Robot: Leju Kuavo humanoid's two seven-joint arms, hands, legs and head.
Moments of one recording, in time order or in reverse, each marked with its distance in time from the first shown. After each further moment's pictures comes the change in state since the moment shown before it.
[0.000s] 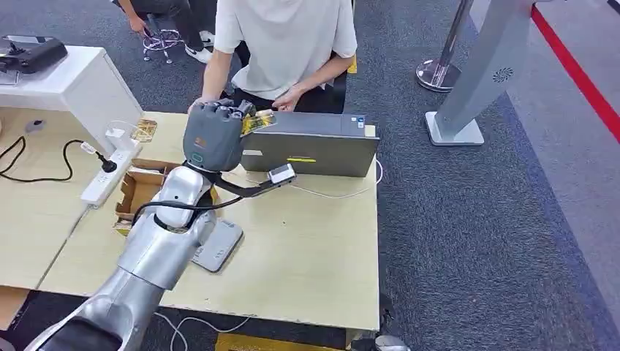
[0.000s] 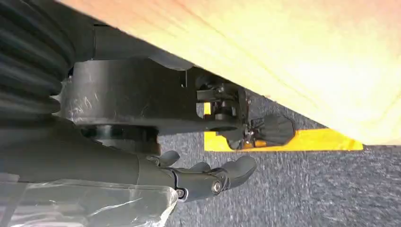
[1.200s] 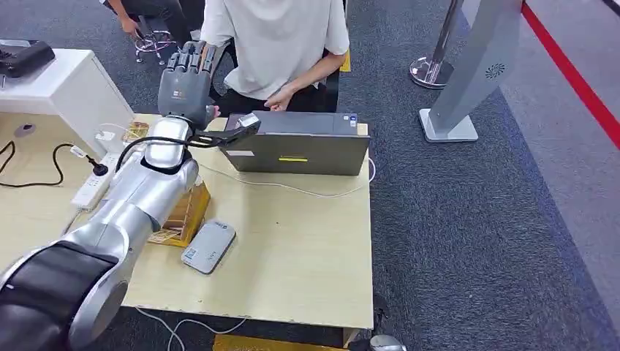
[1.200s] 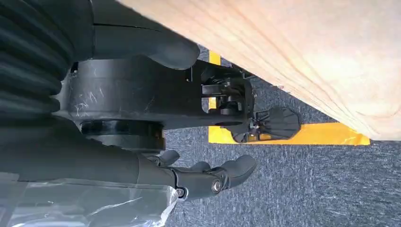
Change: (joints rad) left arm -0.369 -0.011 0.052 0.661 -0.050 -0.056 0.230; right arm -0.004 0.023 0.042 0.004 0.027 0.005 0.042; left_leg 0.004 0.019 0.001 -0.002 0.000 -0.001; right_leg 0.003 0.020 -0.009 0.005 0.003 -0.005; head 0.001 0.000
